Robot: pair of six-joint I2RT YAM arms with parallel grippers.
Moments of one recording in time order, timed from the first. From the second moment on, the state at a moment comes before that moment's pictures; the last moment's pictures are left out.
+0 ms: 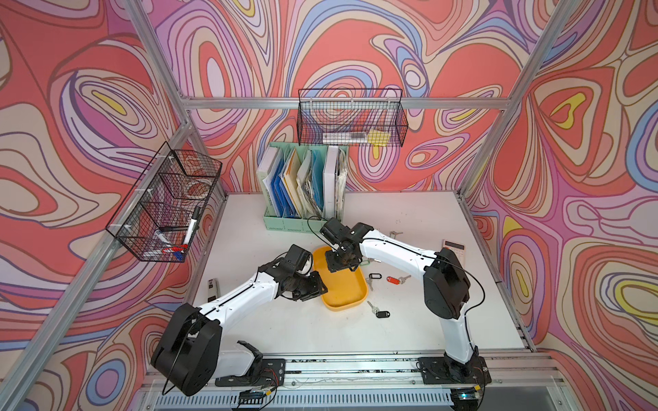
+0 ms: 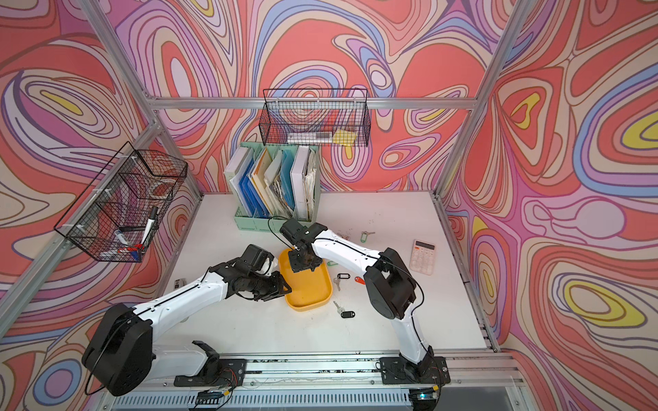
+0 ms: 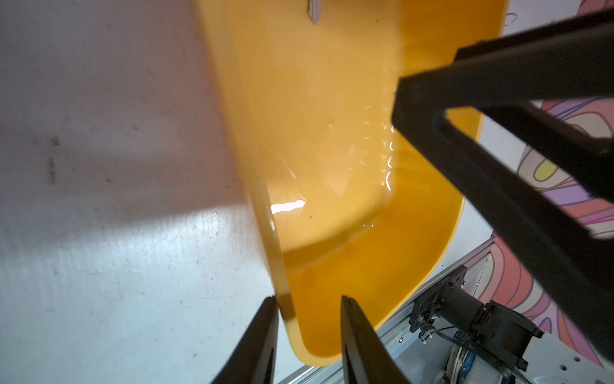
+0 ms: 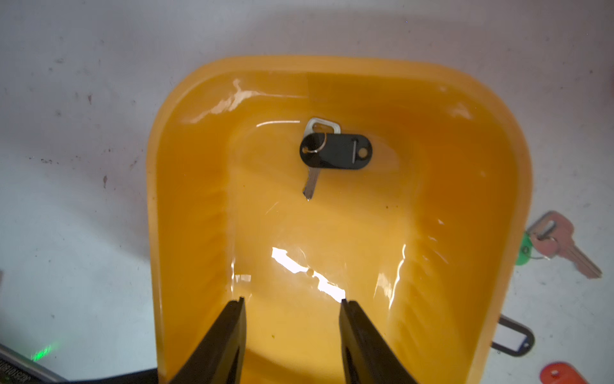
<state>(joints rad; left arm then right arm) -0.51 1.33 0.75 -0.52 0.41 -0.77 0.82 2.08 1.76 -0.91 0.01 0.47</state>
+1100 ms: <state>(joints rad) -0.51 1.19 0.69 -0.53 0.17 -0.85 0.82 2.29 1.89 -0.77 0.15 0.55</state>
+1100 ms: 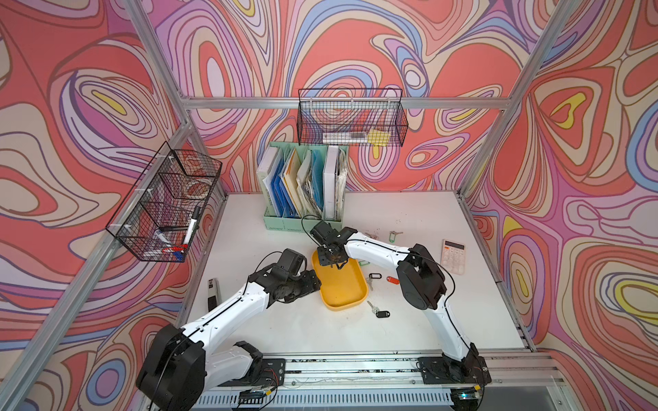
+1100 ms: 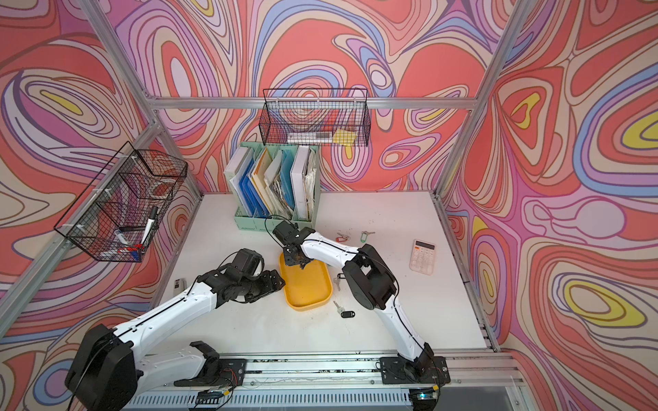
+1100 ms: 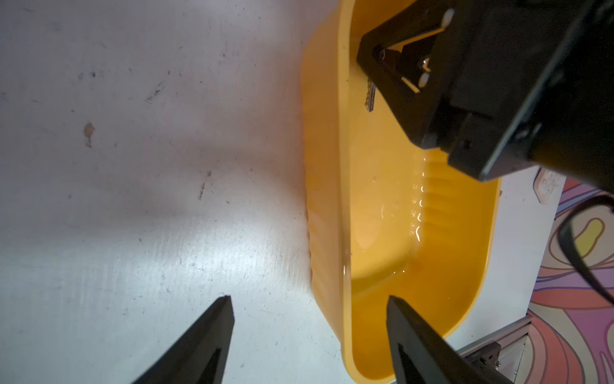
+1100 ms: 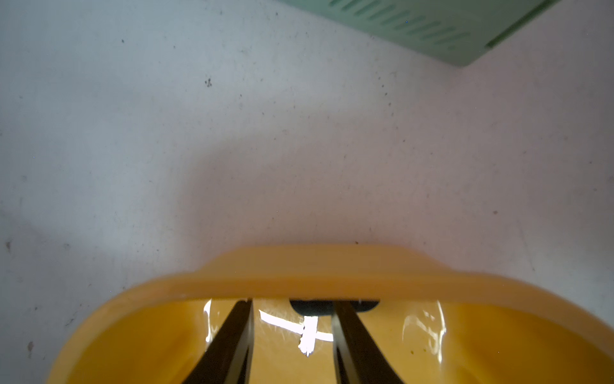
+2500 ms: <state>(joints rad) -0.46 1.15 0.69 -0.59 0.16 -0.82 0.83 2.23 1.77 -0.71 0.08 0.57</state>
